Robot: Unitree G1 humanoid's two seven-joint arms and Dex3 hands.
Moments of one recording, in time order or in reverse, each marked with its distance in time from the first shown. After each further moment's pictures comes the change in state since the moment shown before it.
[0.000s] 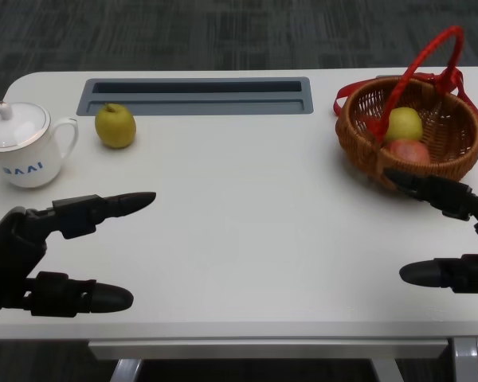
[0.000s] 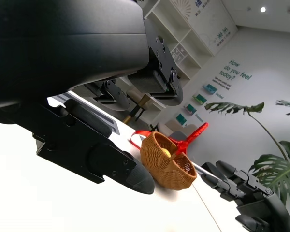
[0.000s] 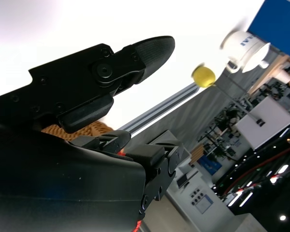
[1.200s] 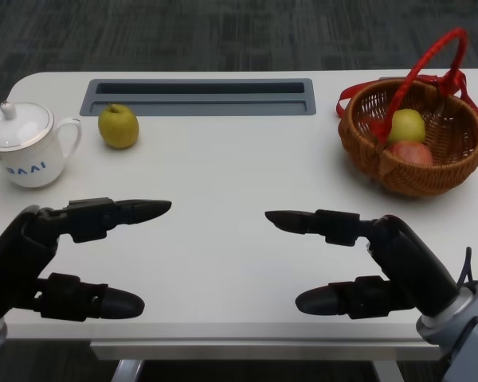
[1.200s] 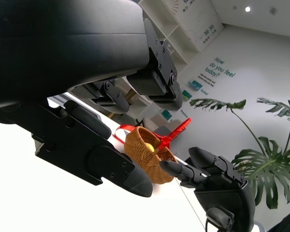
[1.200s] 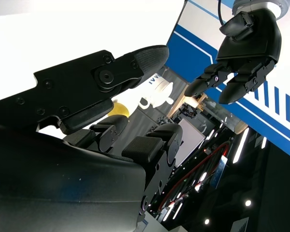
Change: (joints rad) left arm 0.003 -0.033 -0.008 -0.049 -0.074 0.011 -0.091; right arm -0.018 0.271 0.110 -0.024 -0.016 -0.126 0.057
